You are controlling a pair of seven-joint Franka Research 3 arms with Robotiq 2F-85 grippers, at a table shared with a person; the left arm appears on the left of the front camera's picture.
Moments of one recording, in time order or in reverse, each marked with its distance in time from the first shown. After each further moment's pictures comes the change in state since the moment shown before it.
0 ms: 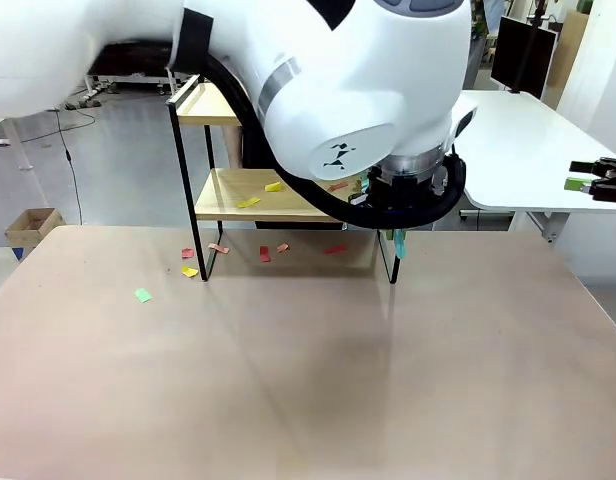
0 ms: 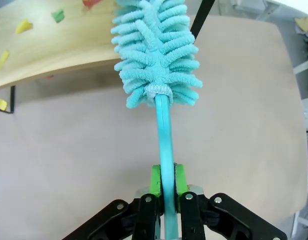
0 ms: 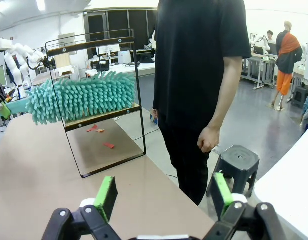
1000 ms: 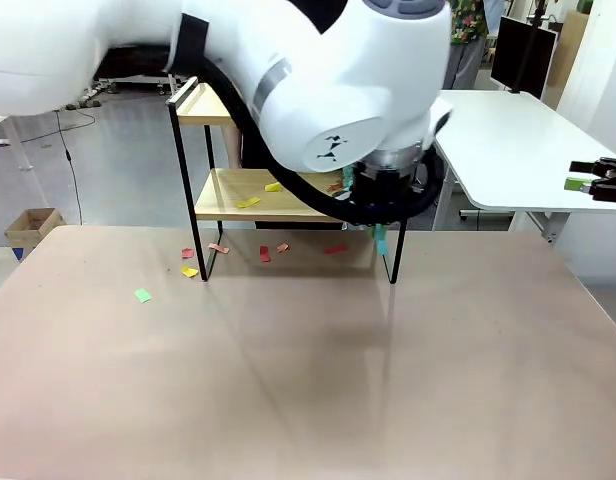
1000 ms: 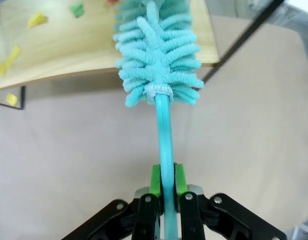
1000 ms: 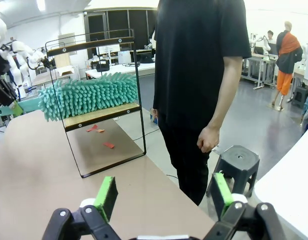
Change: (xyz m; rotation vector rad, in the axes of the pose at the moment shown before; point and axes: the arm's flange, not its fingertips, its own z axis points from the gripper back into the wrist) left arm 0.023 0.031 -0.015 0.061 0.034 0.040; right arm 0.000 0.000 0.000 0.000 0.000 0.000
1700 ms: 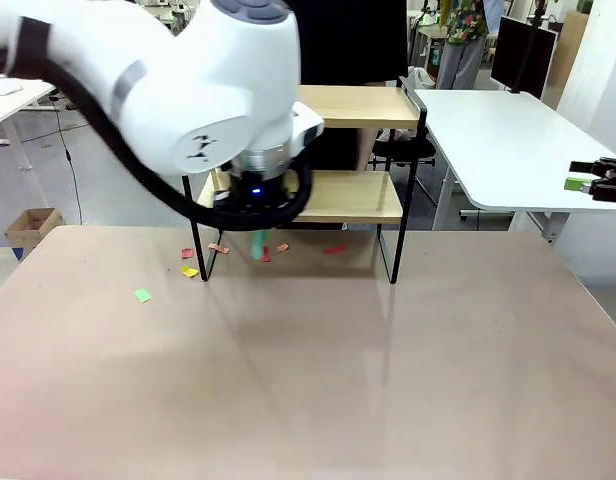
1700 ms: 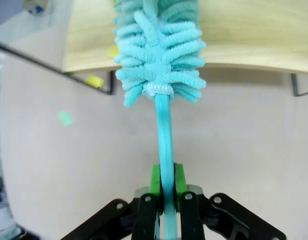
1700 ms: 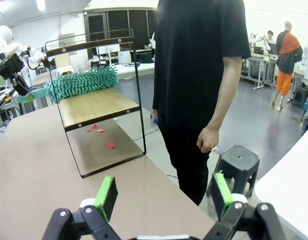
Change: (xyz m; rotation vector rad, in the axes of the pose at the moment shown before) left arm 0.004 0.165 0.001 0.207 0.035 -0.001; right arm 0.000 0.000 0.000 0.000 0.000 0.000
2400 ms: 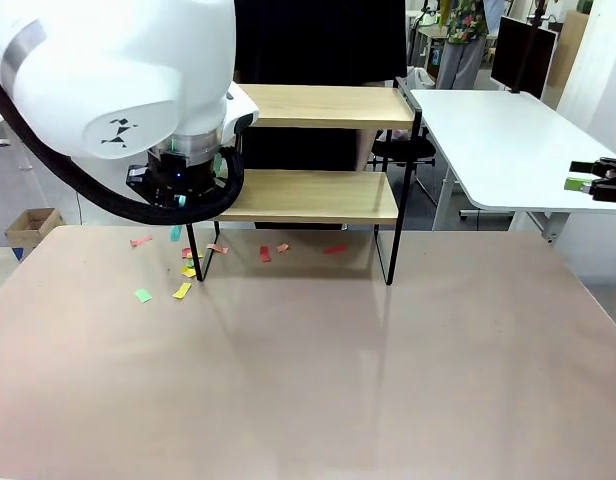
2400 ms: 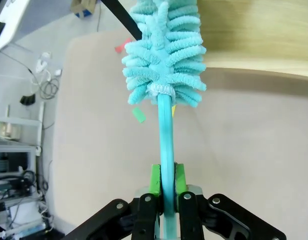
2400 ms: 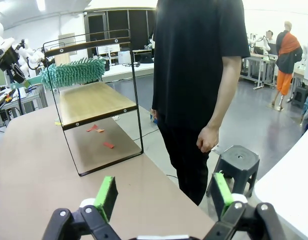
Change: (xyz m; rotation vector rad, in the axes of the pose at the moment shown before) left arm -0.012 0.062 0.033 0.176 -0.066 -0.006; right arm 0.000 0.000 0.000 0.000 0.000 0.000
